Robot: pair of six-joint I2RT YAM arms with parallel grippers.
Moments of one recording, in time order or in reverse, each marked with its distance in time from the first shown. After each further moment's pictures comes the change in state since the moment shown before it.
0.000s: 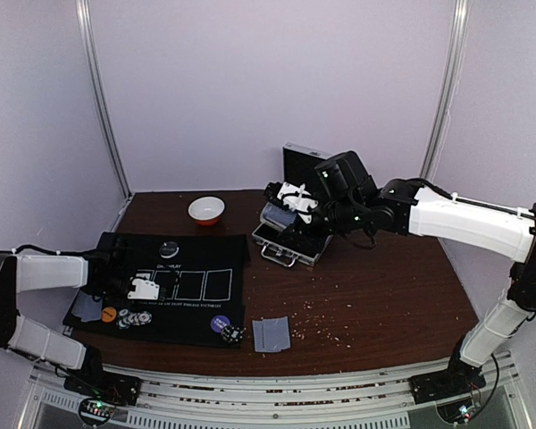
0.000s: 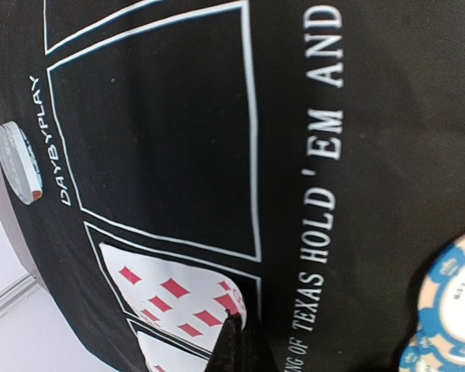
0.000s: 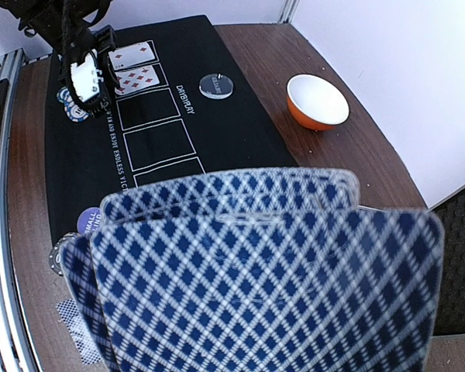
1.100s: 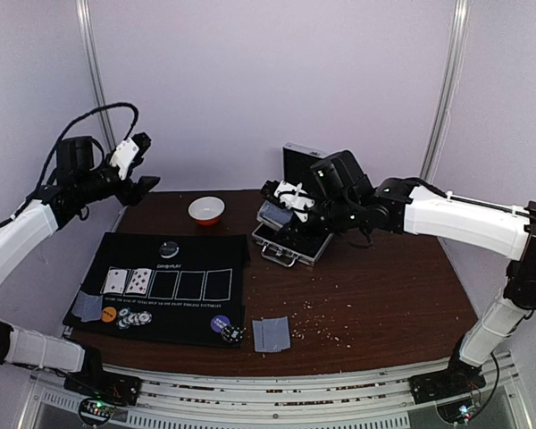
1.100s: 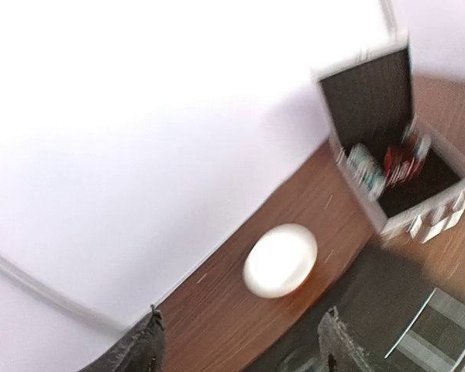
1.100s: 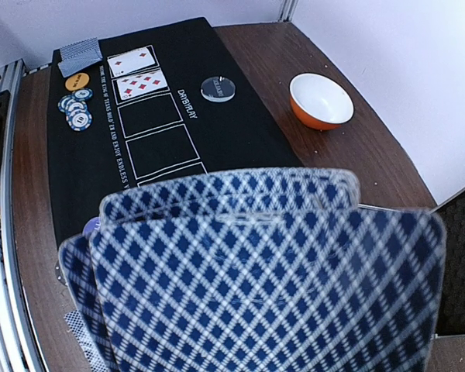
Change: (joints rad) left arm -0.021 -0.114 0.591 0.097 0.385 -0.858; right arm 0.000 0.029 0.025 0.000 -0.013 0.046
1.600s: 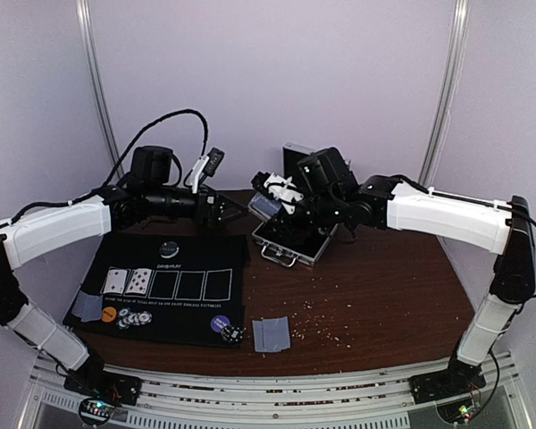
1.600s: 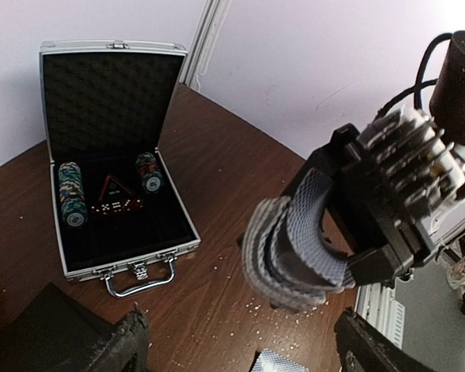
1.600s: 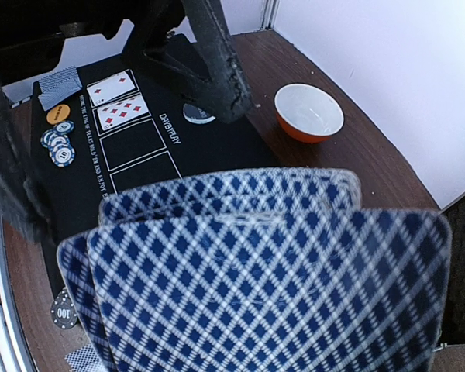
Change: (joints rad) left arm -0.407 0.266 0.063 0.112 0.310 -0.760; right arm 0.002 0.099 0.089 0.049 0.028 0.084
